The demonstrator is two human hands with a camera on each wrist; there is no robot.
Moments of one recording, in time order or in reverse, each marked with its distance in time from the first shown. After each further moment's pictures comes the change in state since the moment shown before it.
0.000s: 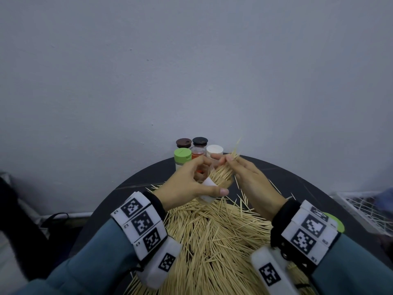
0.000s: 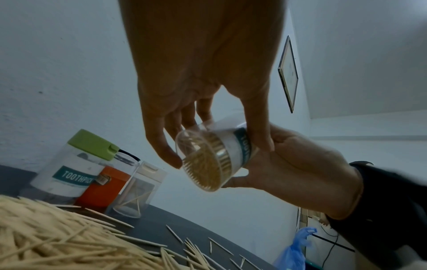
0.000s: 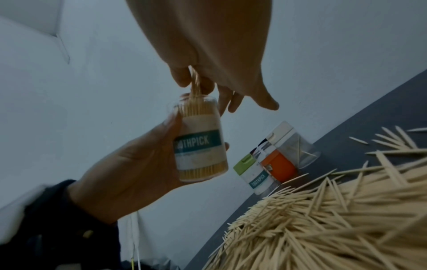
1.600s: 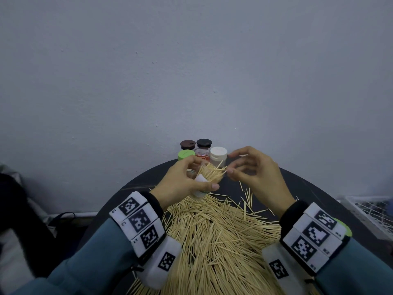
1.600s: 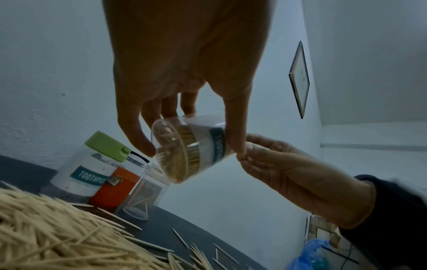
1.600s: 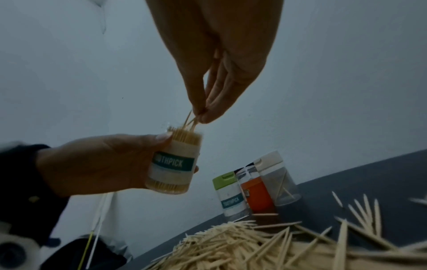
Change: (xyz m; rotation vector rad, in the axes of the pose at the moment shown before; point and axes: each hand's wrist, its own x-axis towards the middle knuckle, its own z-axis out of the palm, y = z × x) left_hand 0.001 -0.004 -0.012 0.004 0.185 -0.102; right_hand 0.007 0.003 -0.022 -0.422 0.131 -0.278
